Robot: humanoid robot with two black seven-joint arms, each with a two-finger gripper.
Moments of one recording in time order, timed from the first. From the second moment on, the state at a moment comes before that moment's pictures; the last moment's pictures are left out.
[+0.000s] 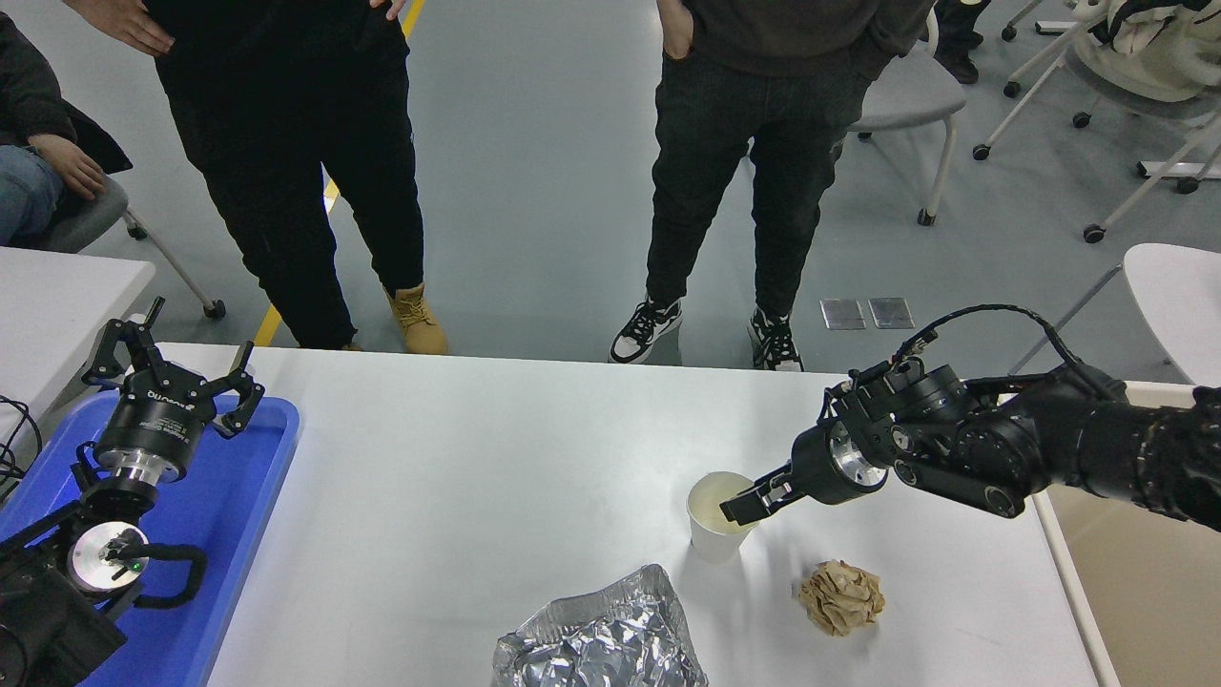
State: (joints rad) left arm -0.55 0.46 -0.62 -0.39 -0.23 -0.70 -0.58; right arm 1.22 -0.22 -0.53 0.79 -1.25 0.27 0.40
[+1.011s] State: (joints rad) left arm -0.55 0.46 -0.62 -0.39 -0.23 -0.70 -0.58; right arm 1.25 -0.26 -0.47 0.80 -1.24 0.27 0.47
